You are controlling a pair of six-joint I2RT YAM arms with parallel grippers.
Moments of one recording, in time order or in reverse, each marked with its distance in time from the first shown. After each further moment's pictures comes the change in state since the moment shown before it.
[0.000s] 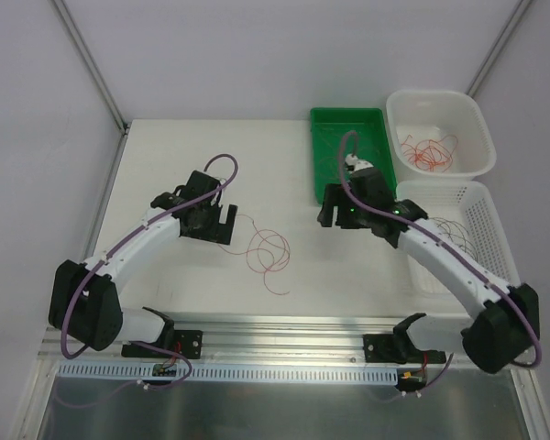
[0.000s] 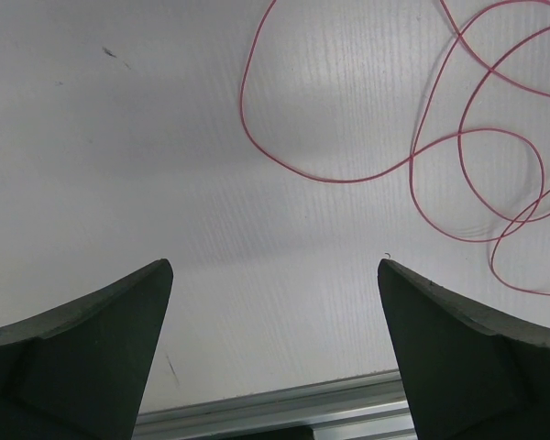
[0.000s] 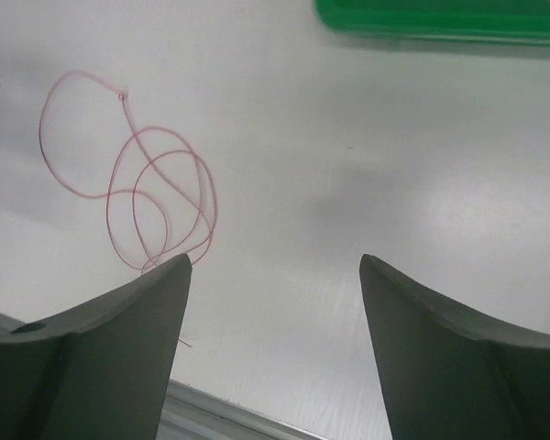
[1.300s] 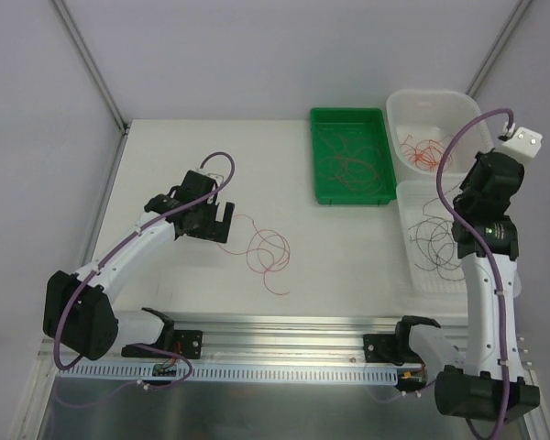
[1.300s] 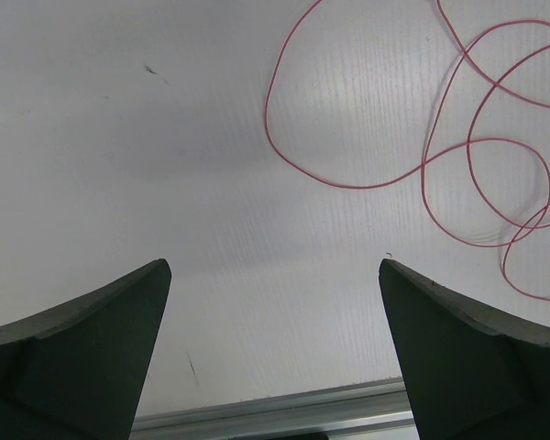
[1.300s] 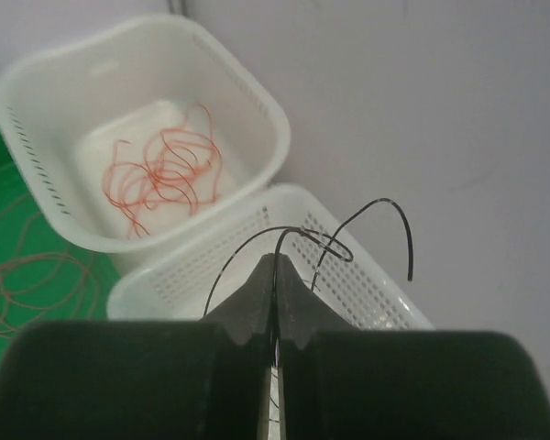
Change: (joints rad) left arm 0.000 -0.061 0.000 0.000 -0.049 0.029; right arm -0.563 -0.249 0.208 0.139 0.500 -0.424
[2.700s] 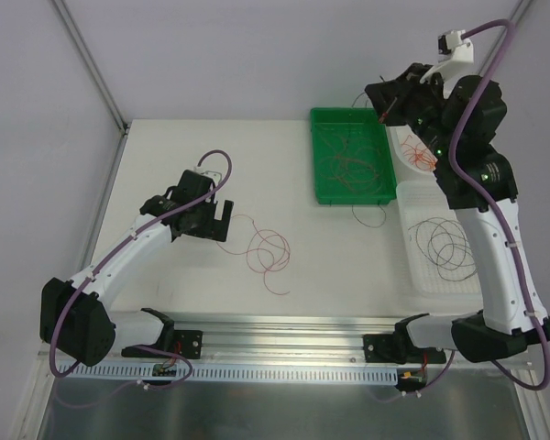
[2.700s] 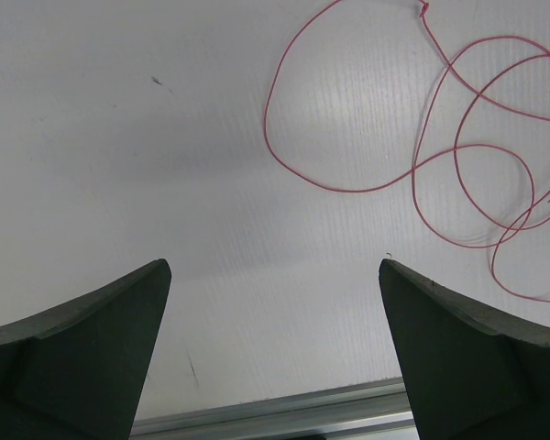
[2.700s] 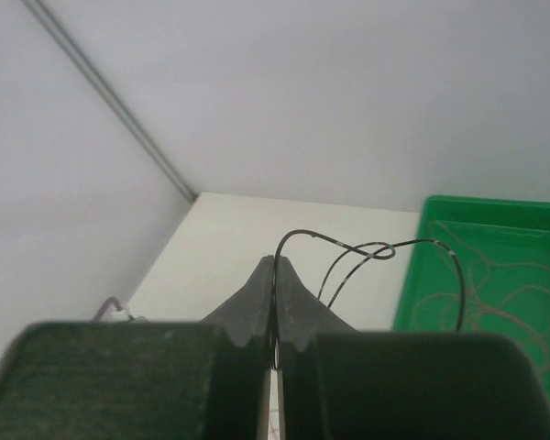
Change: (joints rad) left arm 0.000 -0.032 0.005 0.000 0.000 0.000; right arm 0.419 0.367 0.644 -0.103 -0.578 0.292
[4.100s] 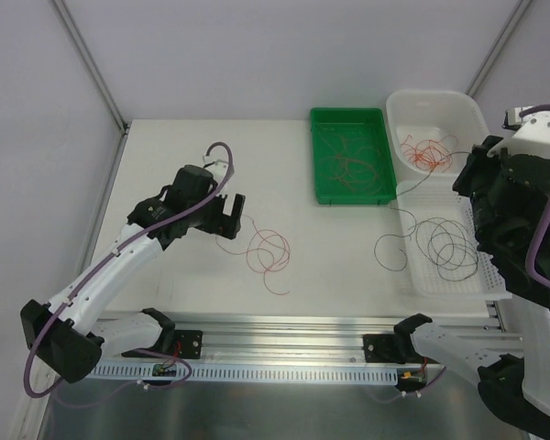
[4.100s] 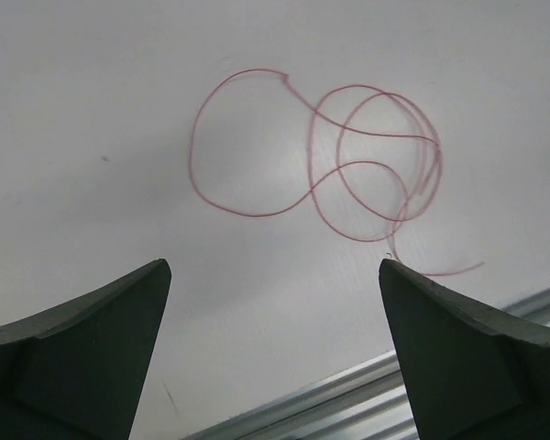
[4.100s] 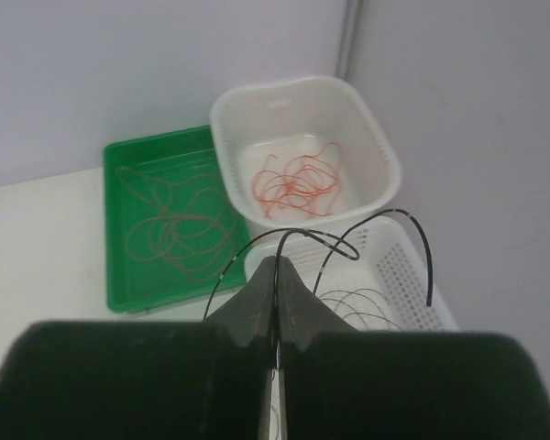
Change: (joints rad) left arm -0.150 -0.119 0.121 -0.007 0.075 0.023; right arm 0.117 -0.353 -0.117 -0.413 0.718 -0.215
